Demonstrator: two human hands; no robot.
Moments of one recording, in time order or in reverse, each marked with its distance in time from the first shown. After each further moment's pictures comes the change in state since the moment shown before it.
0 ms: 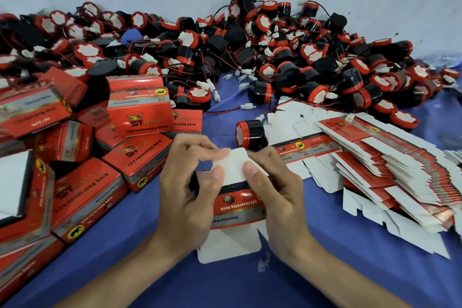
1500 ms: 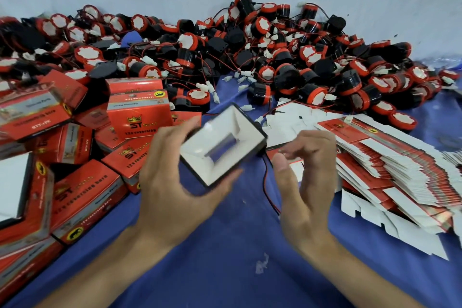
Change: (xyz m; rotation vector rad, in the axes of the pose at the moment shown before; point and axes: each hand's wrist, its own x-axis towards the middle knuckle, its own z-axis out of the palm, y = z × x) left_hand 0.011 -0.002 -0.014 0.313 0.030 0.139; right_hand 0.011 -0.007 -0.019 -0.457 0.248 -0.442
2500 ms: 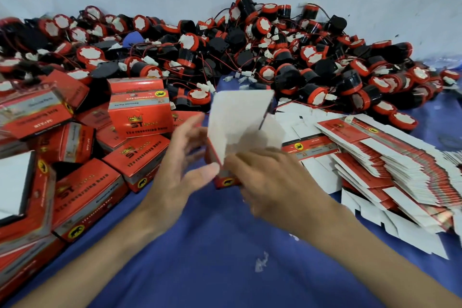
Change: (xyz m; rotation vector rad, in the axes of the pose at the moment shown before) left_hand 0.006 -0.015 0.003 -0.656 -0.355 -0.477; right_hand 0.025 0.000 0.002 -0.688 -0.780 -0.488
